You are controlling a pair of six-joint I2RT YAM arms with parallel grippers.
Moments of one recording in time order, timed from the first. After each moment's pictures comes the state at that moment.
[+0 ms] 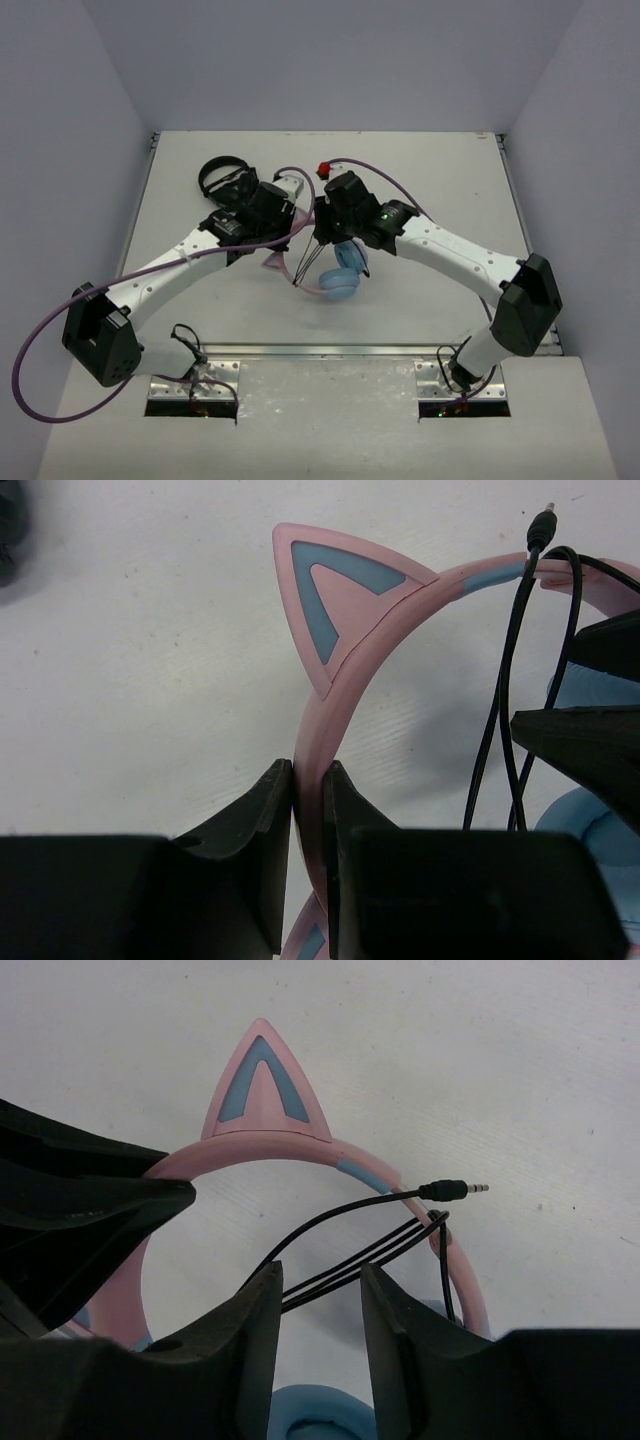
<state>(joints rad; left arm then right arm) -0.61 1.33 1.07 -0.56 -0.13 -0.23 0.80 1.57 1.27 -0.45 0.12 0.41</state>
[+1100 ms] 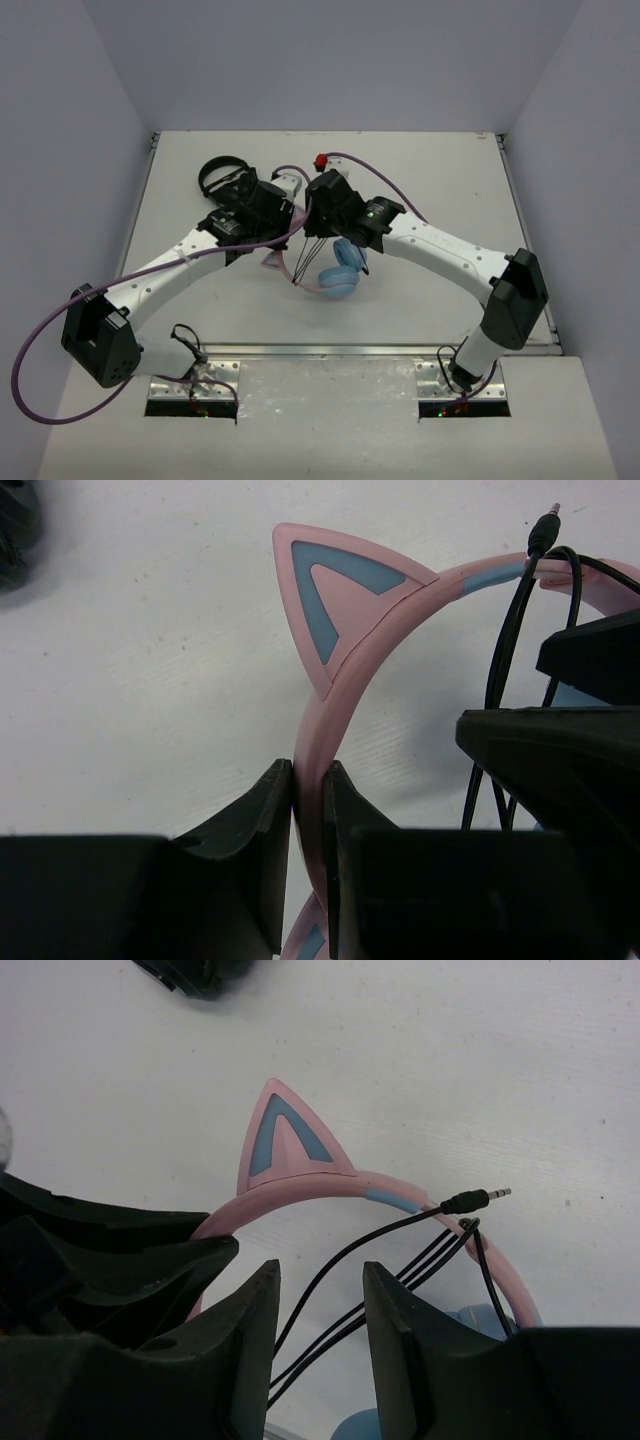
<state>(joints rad) -0.60 1.32 1.07 -0.55 -0.14 -0.23 0.87 1.63 1.39 -0.49 0.29 0.61</state>
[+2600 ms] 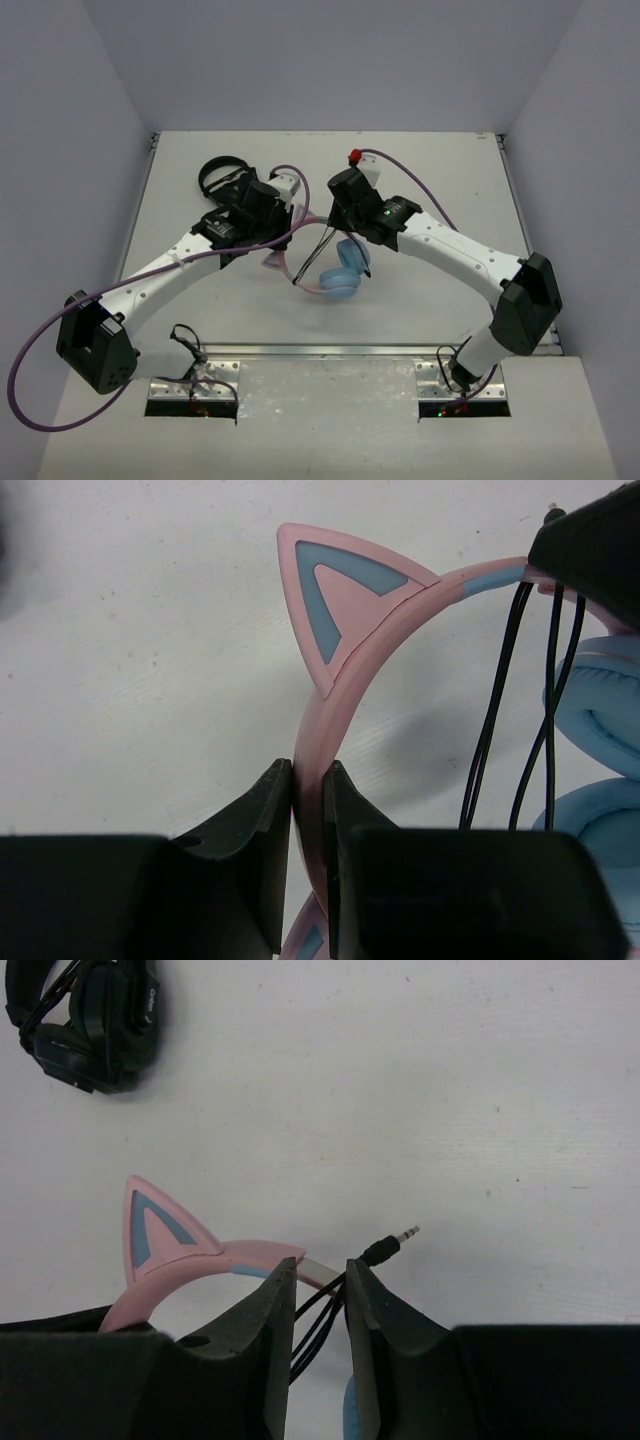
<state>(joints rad) -0.57 1.28 1.03 -0.49 -0.05 -0.22 0.78 1.58 1.30 -0.47 0.41 0.76</state>
